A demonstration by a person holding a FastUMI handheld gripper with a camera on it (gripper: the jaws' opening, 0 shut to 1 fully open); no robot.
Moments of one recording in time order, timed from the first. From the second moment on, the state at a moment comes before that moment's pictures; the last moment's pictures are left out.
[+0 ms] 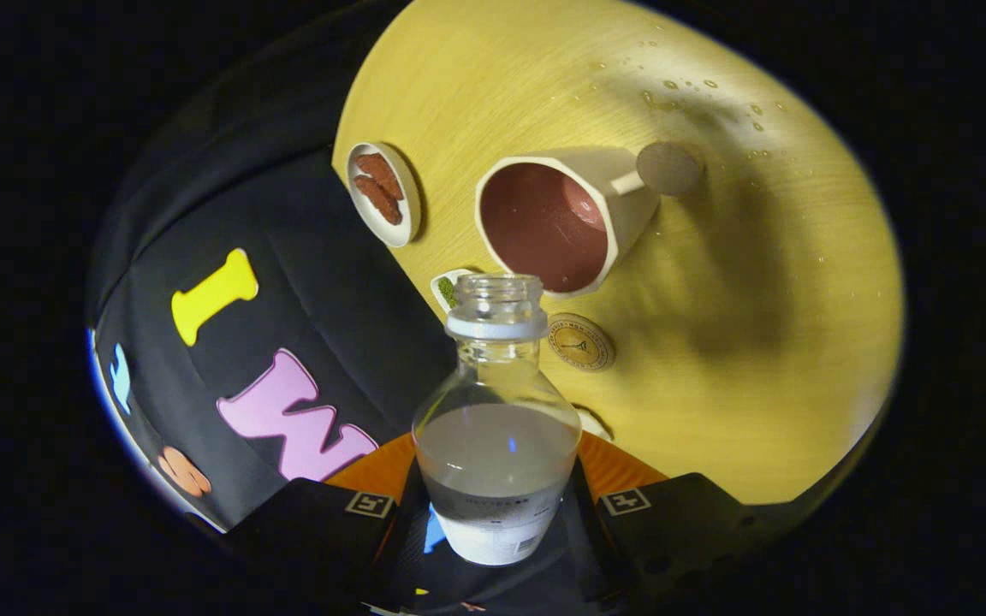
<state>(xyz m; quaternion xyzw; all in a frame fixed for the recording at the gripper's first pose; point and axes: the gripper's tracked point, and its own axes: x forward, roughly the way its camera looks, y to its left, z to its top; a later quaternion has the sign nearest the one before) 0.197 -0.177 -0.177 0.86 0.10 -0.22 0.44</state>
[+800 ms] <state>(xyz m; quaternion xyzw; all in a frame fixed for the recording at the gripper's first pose) 0.150 -0.119 -0.178 0.23 0.14 -0.17 0.95</state>
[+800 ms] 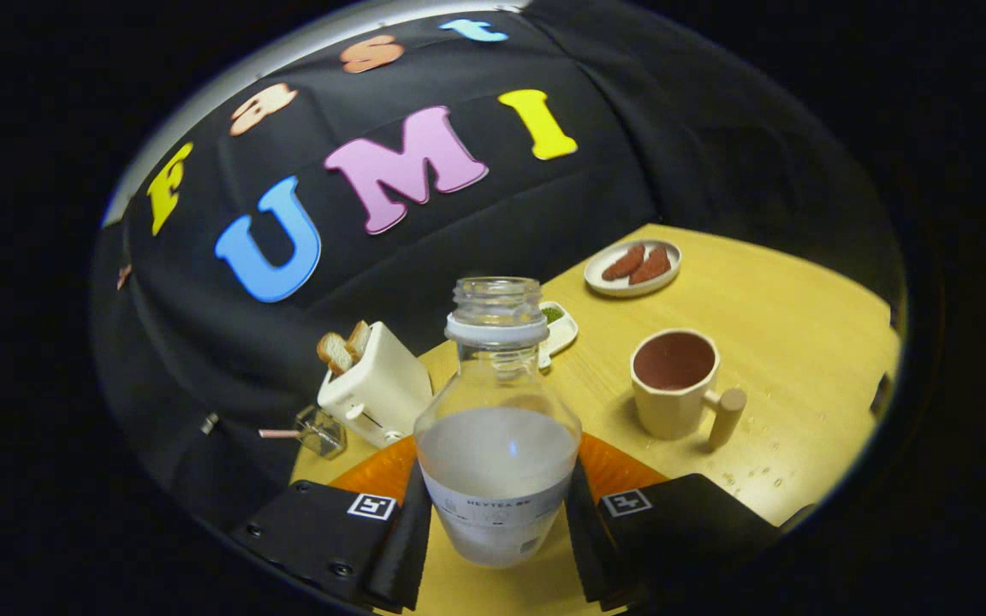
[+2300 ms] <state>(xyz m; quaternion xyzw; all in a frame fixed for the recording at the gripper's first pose) 0.345 -0.159 -0.208 0.00 0.08 -0.23 0.97</state>
